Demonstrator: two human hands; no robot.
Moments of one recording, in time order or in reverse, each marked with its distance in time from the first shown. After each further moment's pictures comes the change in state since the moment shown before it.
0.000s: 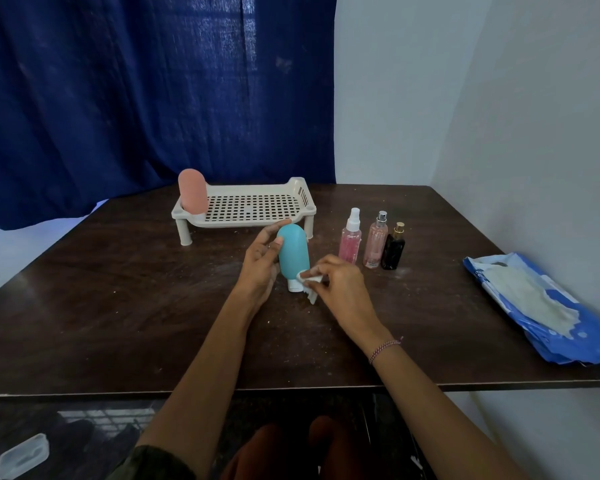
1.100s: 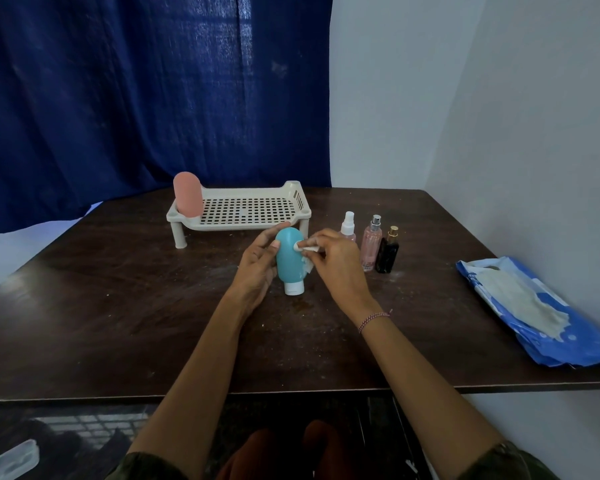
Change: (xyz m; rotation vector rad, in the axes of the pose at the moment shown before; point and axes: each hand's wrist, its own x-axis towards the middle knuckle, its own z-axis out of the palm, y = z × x) left_hand 0.000 0.003 -0.003 -0.021 -0.103 -0.009; right_hand 0.034 -0.005 -0.013 0.044 0.162 -0.057
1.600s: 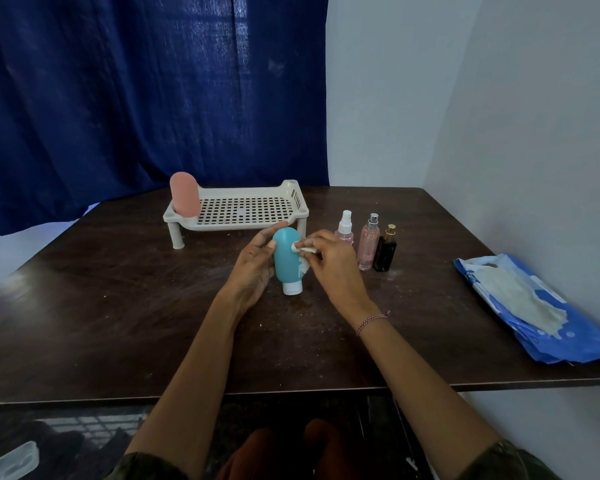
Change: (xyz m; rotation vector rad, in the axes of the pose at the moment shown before) left_hand -0.002 0.005 -0.002 -0.024 -0.054 -0.068; right_hand -0.004 0.004 0.002 0.009 0.028 -0.040
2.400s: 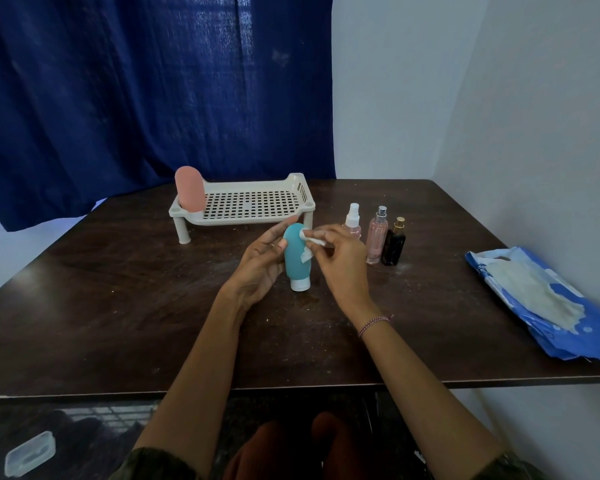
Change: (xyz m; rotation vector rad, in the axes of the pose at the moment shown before) left_hand -0.002 0.001 -0.003 -0.091 -0.097 -0.055; right_hand -0.004 -0.002 0.007 0.166 0.144 0.137
